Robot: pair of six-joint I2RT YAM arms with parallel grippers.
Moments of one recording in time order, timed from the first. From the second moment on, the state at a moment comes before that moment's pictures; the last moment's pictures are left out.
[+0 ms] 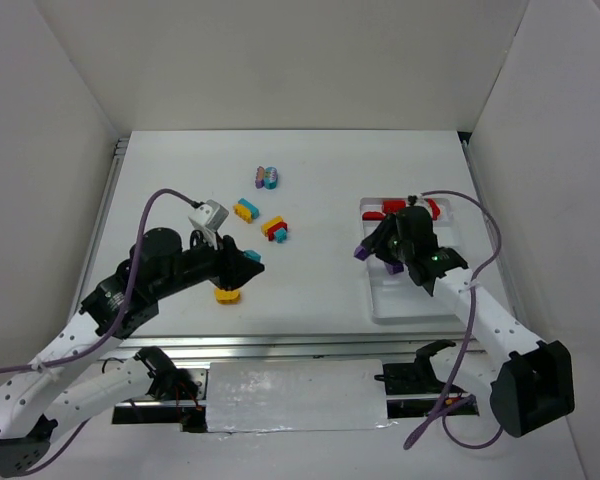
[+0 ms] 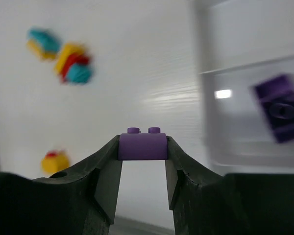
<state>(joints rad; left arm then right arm) -0.71 0.73 0.89 -0.40 0.24 -0.42 0.35 1.04 0.71 -0.28 -0.08 0.71</state>
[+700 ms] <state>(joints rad) -0.71 0.74 0.90 -0.59 0.08 -0.37 0.25 1.21 0.74 -0.40 0.29 0.80</state>
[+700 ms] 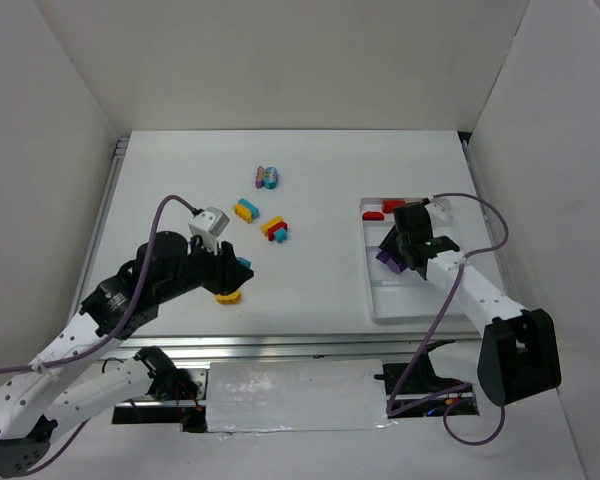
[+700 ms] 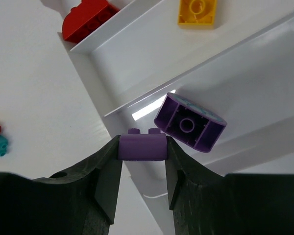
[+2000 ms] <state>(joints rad) -0.93 1.41 0.96 -0.19 0.21 -0.46 0.31 0.70 0.89 -0.65 0.33 0.75</state>
